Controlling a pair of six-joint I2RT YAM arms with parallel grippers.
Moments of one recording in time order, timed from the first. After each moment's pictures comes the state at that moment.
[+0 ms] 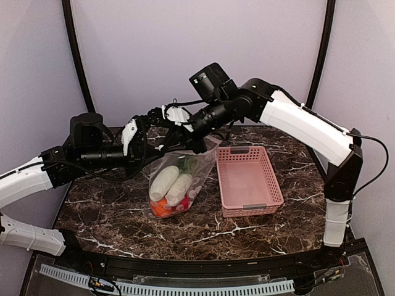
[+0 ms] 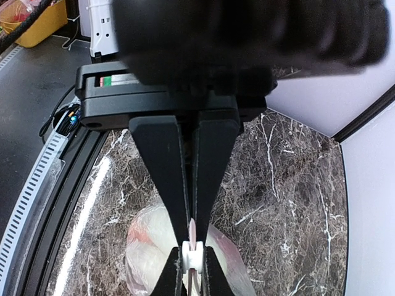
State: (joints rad) left arm -0.78 1.04 0.93 -0.18 0.34 0.23; right arm 1.01 1.97 2.21 -0.94 -0.51 -0.71
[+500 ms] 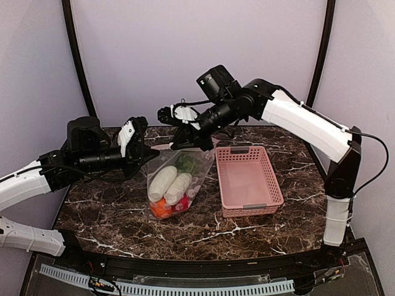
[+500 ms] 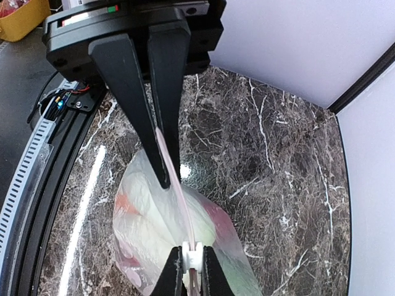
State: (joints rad) left arm -0.78 1.00 0.88 -0.17 0.24 0.24; right arm 0.95 1.97 2.16 -0.95 -0.49 -0.71
